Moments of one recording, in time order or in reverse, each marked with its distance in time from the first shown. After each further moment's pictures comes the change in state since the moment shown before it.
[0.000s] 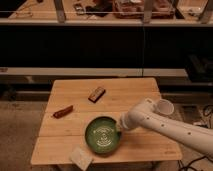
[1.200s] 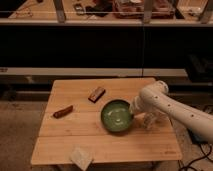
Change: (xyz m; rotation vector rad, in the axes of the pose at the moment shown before) arm 0.048 0.112 -0.041 -0.132 0.016 0.158
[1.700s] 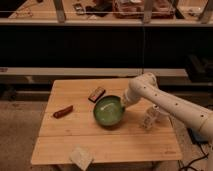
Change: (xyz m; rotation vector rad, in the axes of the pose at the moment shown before) arm 0.053 -0.031 0.010 0.023 0.005 -0.075
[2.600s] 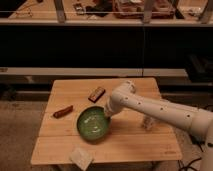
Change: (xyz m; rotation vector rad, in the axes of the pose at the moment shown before) arm -0.024 -0.121 0.024 0.053 -0.032 -0.207
